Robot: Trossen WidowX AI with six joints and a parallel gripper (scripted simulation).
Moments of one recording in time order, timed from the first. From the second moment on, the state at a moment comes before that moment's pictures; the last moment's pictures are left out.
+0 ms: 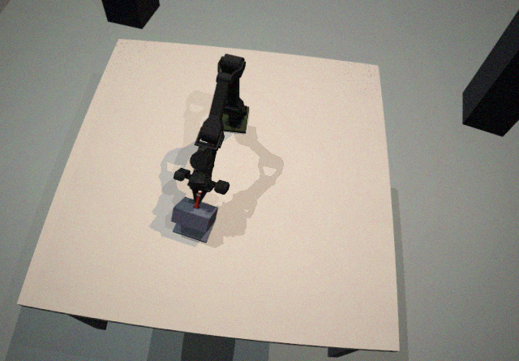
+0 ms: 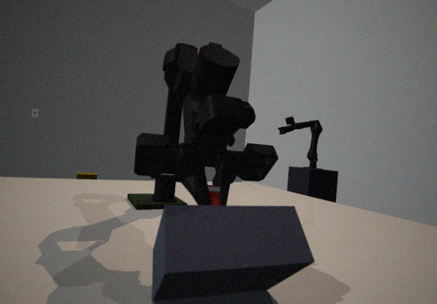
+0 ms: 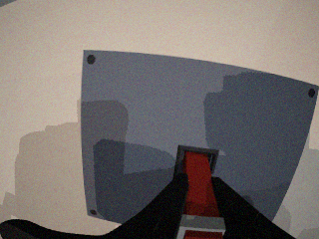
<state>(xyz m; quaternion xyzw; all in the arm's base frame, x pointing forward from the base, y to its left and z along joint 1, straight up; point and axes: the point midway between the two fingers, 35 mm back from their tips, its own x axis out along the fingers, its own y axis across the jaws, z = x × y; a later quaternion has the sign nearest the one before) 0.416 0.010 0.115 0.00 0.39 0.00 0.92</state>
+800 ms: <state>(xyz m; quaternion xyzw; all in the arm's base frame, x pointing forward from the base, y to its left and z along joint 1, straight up) 0.414 0.010 0.116 0.00 0.39 0.00 0.92</state>
